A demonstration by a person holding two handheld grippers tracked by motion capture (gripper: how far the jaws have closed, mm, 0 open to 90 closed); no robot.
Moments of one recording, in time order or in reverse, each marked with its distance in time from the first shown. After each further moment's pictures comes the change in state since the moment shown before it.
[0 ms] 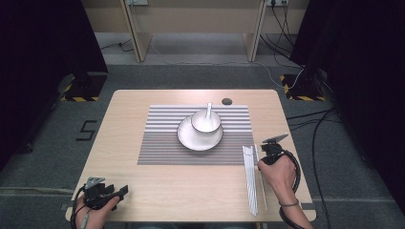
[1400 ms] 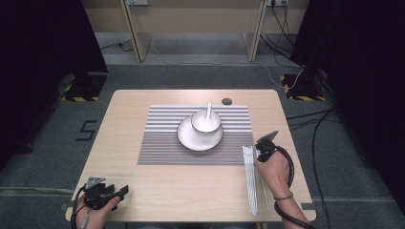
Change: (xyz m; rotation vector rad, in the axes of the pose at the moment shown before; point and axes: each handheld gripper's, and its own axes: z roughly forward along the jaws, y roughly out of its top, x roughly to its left) left arm -0.001 0.000 0.000 0.002 -0.002 0.004; right arm 0.012 0.014 0.014 0.119 -0.091 -0.042
